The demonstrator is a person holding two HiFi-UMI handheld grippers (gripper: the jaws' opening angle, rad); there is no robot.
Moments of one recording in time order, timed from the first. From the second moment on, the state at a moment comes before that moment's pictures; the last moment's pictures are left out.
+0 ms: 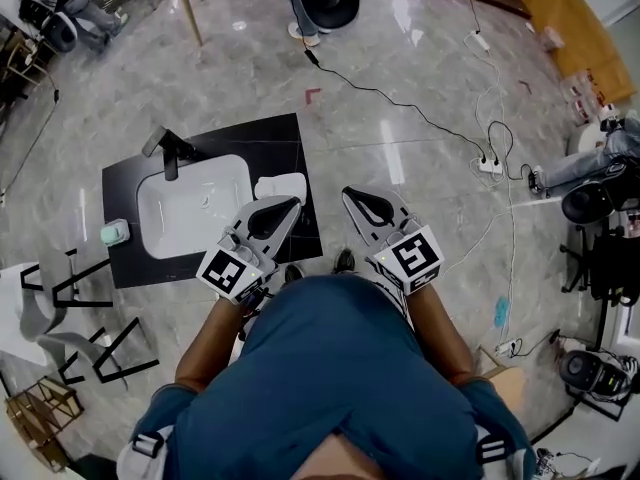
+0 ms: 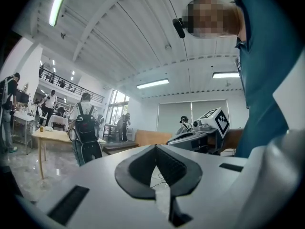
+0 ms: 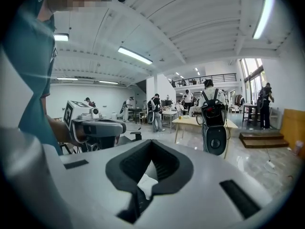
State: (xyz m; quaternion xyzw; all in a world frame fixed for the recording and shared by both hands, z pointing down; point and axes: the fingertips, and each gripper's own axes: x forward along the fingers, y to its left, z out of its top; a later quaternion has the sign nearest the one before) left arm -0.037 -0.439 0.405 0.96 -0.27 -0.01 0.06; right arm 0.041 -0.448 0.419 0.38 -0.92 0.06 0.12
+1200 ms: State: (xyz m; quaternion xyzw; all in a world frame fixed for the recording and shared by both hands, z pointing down) left arm 0.049 -0.464 0.417 0.95 -0.30 -0.02 0.07; right arm 0.108 -0.483 0.471 0.34 -0.92 0.09 0.15
